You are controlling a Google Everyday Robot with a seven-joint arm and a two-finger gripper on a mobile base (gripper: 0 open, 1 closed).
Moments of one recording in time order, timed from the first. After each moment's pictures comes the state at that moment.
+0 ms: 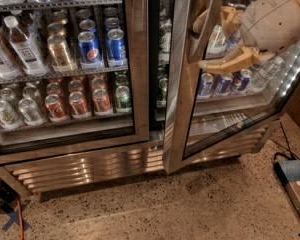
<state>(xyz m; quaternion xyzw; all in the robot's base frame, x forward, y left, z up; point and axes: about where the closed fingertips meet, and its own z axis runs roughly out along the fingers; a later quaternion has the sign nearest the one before) 0.459 -0.107 0.996 -0.79 0.40 0.29 0.37</state>
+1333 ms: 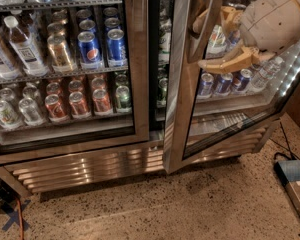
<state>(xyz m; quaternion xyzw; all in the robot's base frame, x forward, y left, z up) 0.457 -0.106 0.996 -0.79 0.40 0.29 0.37</state>
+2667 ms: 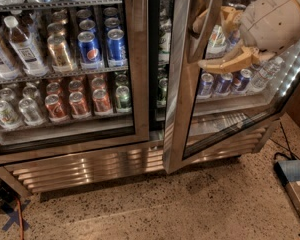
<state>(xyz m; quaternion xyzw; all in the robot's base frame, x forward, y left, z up) 0.457 -0.106 0.996 -0.79 0.40 0.29 0.37</state>
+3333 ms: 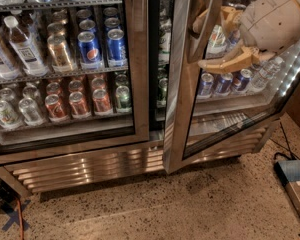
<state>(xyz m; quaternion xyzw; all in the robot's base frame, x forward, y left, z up) 0.458 -0.106 0.996 -0.79 0.40 0.29 0.37</state>
